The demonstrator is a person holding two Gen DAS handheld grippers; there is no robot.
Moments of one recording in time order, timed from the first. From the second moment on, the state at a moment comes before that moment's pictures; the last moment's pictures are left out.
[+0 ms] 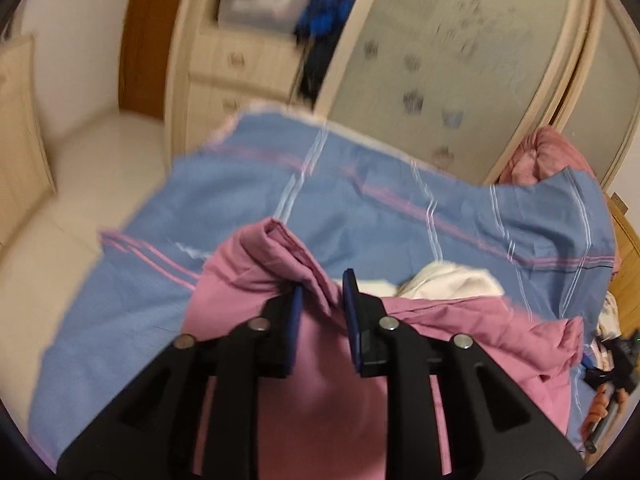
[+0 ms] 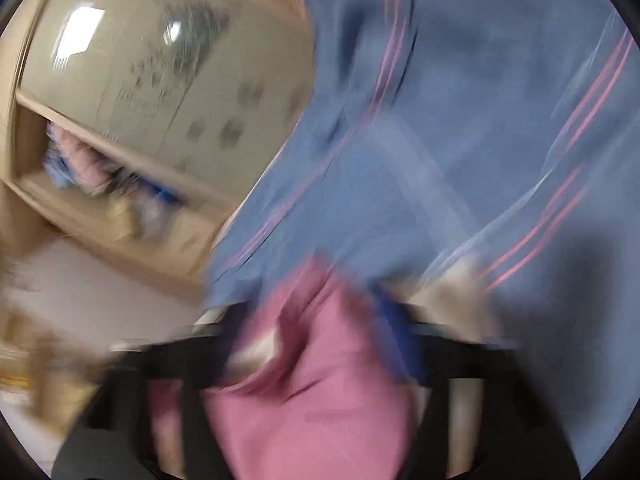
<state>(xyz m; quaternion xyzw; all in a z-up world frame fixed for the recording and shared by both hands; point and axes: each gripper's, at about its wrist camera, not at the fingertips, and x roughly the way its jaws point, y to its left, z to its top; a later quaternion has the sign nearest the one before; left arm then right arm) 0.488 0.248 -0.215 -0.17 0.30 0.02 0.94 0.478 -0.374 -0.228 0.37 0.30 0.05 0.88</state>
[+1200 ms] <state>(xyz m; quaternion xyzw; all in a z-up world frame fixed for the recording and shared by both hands) 0.589 0.177 -0.306 0.09 0.42 0.17 0.89 0.596 -0.231 -0.323 -0.02 0.45 -0.16 0.88</state>
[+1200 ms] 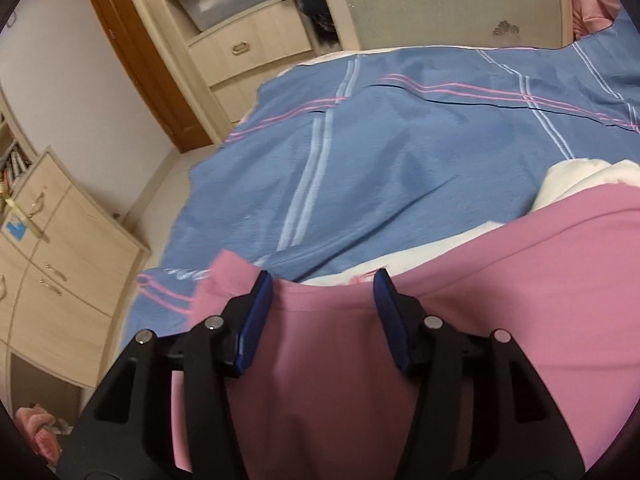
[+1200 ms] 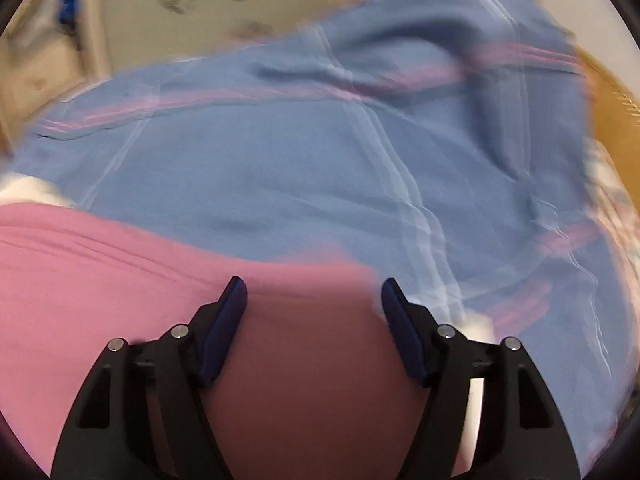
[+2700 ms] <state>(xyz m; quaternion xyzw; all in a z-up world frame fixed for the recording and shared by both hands) 0.364 0.279 -0.323 -0.20 0.39 0.16 0.88 0.574 0.186 -0.290 -0.18 0.49 0.17 0.84</state>
